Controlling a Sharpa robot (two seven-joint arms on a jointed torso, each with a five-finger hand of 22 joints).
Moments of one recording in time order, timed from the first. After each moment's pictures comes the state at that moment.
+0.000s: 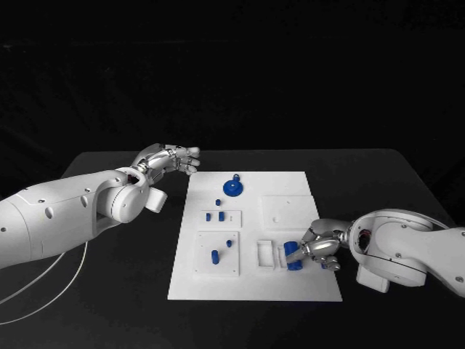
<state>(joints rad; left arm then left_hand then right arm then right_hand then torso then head) 1.27 -0.79 -0.13 1.23 -0.14 -0.18 0.32 0.89 -0.13 0.42 -0.24 0.07 0.84 0.18 0.23 0.54 1.19 0.12 0.10 0.13 1.00 0.08 0.48 0.51 0.04 0.62 -0.01 0.81 1.01 1.27 -0.96 -0.20 1.74 -0.94 0.01 -0.48 0.77 -0.13 0.67 -0.07 0.09 1.04 0.08 0.26 0.61 1.22 -0.03 1.12 1.21 1.34 -0.13 1.15 1.18 0.21 1.27 -0.07 0.97 1.31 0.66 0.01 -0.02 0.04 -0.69</state>
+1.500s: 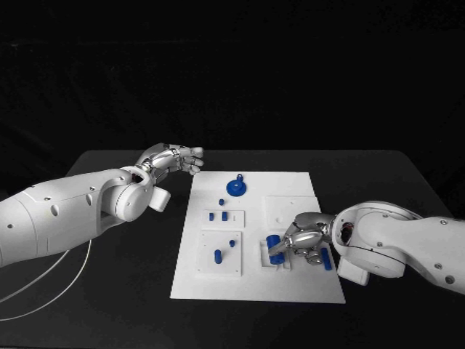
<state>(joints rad) 1.27 -0.79 -0.13 1.23 -0.14 -0.18 0.32 0.89 -0.13 0.42 -0.24 0.08 0.84 0.18 0.23 0.54 1.19 0.12 0.10 0.13 1.00 0.08 0.48 0.51 0.04 0.62 -0.01 0.81 1.01 1.30 -0.85 -0.20 1.72 -0.85 -0.01 -0.48 0.76 -0.14 0.67 -0.08 0.10 1.04 0.08 0.26 0.62 1.22 -0.03 1.11 1.20 1.34 -0.13 1.15 1.17 0.21 1.26 -0.07 0.97 1.31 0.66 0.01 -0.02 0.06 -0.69</state>
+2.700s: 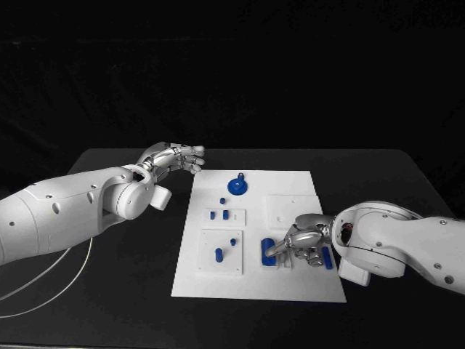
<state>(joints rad) 1.27 -0.80 -0.13 1.23 -0.14 -0.18 0.31 0.88 -0.12 0.42 -0.24 0.08 0.84 0.18 0.23 0.54 1.19 0.12 0.10 0.13 1.00 0.08 0.48 0.51 0.04 0.62 -0.01 0.81 1.01 1.30 -0.84 -0.21 1.71 -0.85 0.01 -0.50 0.68 -0.18 0.50 -0.14 0.06 1.04 0.08 0.26 0.64 1.20 -0.03 1.09 1.19 1.33 -0.14 1.15 1.16 0.21 1.25 -0.07 0.97 1.31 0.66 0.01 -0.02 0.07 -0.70</state>
